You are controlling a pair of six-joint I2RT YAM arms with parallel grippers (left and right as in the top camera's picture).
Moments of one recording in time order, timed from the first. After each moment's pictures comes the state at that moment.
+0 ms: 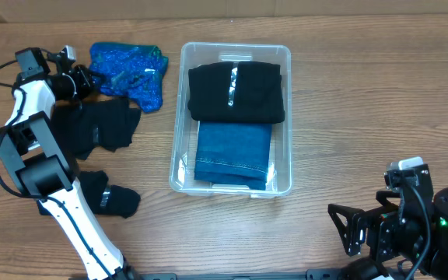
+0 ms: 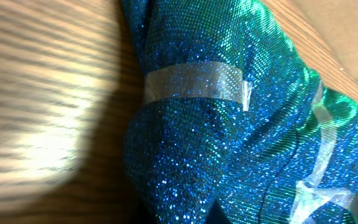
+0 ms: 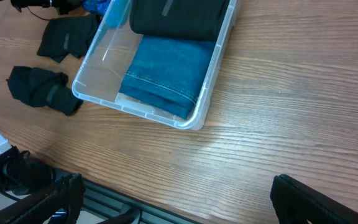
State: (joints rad) left arm 0.41 2.47 1.88 -0.48 0.72 -0.14; right arm 0.39 0.80 1.53 -1.56 -0.15 0.26
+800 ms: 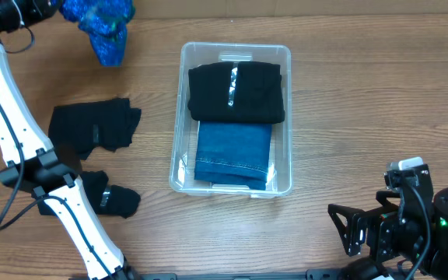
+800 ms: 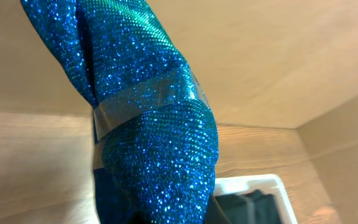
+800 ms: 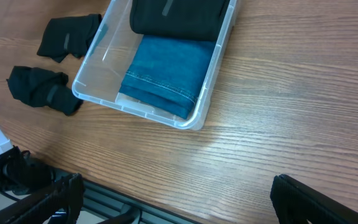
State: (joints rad) left arm 0.40 2.52 3.09 -1.25 0.91 -0.14; right arm 0.39 0.80 1.53 -1.56 -0.15 0.26
